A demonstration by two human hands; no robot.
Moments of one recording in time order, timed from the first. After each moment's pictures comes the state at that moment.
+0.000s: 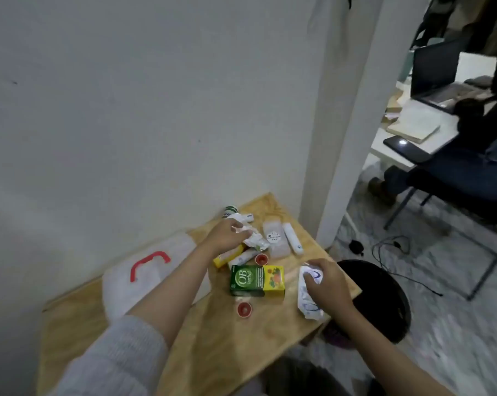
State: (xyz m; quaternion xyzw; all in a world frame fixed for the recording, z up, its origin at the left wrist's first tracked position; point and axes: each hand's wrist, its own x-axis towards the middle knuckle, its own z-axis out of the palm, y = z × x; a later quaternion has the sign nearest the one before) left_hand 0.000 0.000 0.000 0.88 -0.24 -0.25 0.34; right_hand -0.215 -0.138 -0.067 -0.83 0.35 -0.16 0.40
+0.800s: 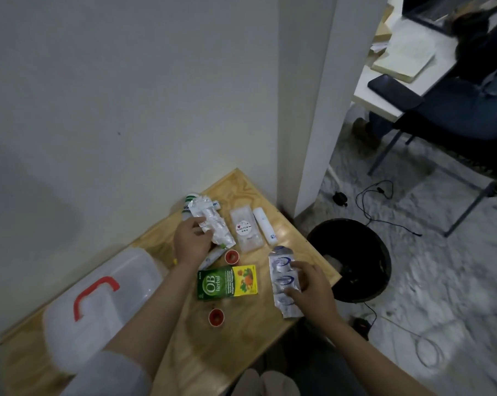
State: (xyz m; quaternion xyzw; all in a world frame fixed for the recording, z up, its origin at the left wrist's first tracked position) left_hand -0.005 -0.057 -0.071 0.91 -0.09 -0.15 0.38; right_hand -0.245 -0.164 -0.120 -0.78 0.42 -0.07 0.46
